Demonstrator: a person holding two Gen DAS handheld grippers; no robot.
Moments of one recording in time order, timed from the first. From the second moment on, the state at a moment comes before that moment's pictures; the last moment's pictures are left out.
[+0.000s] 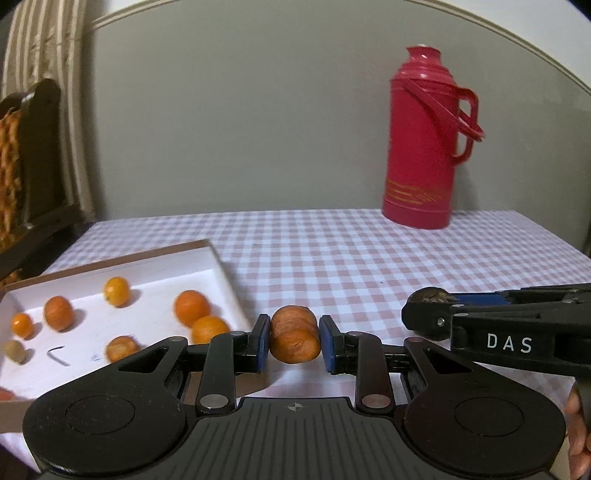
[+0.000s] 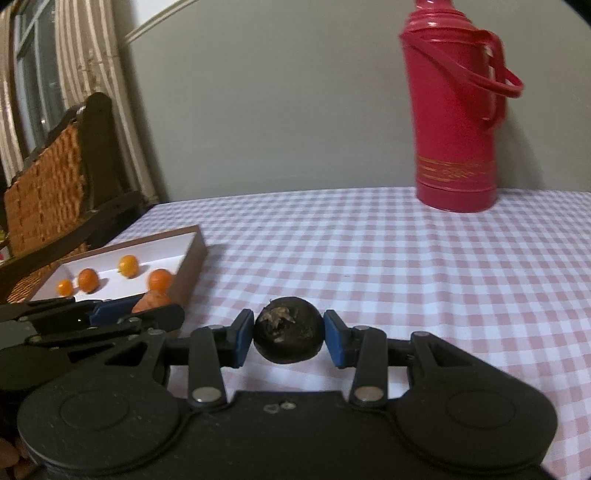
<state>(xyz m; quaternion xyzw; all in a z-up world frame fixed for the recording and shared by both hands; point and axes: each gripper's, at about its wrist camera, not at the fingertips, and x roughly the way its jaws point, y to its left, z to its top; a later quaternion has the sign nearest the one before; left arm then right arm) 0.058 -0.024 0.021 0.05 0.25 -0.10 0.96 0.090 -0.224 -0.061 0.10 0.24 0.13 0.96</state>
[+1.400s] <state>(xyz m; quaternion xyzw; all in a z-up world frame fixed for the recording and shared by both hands) 0.065 0.133 0.028 -0.05 0.20 0.09 0.97 0.127 -0.100 -0.031 0.10 0.15 0.27 0.95</state>
